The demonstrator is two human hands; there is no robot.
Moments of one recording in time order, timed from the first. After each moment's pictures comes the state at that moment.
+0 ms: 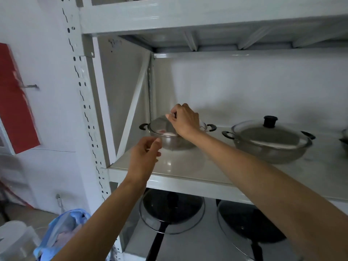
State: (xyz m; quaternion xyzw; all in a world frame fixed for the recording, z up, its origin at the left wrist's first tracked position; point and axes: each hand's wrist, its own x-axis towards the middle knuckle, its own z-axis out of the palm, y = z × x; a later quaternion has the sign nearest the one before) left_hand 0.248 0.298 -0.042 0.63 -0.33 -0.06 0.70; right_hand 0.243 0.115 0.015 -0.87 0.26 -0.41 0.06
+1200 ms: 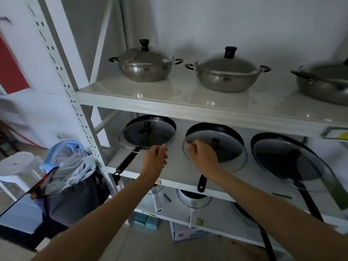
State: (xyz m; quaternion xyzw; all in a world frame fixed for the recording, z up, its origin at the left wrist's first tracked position) left_hand 0.056 0.277 -0.247 0.72 -0.26 -0.19 0.62; right_hand -0.062 0.152 -0.236 -0.87 0.32 -0.27 0.24
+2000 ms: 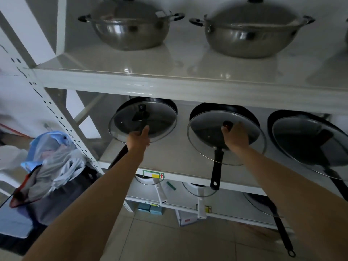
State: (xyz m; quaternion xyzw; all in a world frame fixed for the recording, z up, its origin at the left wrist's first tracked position) left_hand 0.206 0.209 -0.333 0.74 -0.08 -0.23 0.63; right_hand -0.030 0.006 -0.321 -0.77 0.57 -0.19 0.21
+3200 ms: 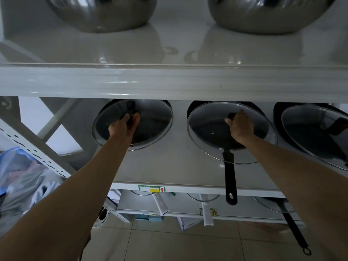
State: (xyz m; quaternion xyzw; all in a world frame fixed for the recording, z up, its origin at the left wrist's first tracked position) left_hand 0.305 0.143 -0.339 0.44 0.05 -0.35 0.83; right_hand 0.008 -0.073 -0.369 -0.78 0.58 -0.19 0.10
